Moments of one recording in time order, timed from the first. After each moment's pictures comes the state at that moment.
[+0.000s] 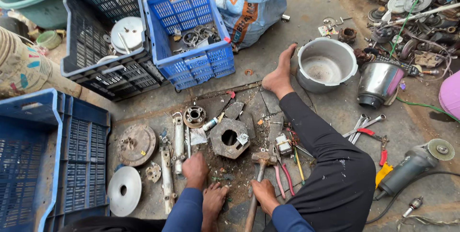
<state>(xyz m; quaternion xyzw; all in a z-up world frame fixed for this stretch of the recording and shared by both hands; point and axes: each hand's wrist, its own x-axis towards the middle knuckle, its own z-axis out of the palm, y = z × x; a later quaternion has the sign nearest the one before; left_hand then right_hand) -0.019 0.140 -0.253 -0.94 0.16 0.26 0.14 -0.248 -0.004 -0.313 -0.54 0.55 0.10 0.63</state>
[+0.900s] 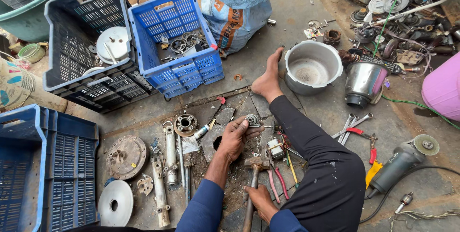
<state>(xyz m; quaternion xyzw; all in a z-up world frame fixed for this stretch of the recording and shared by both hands) -0.046 -0.034 -0.152 -0.38 0.15 0.50 -0.76 -0.248 -0.008 -0.309 -0.44 0.57 0.12 0.69</state>
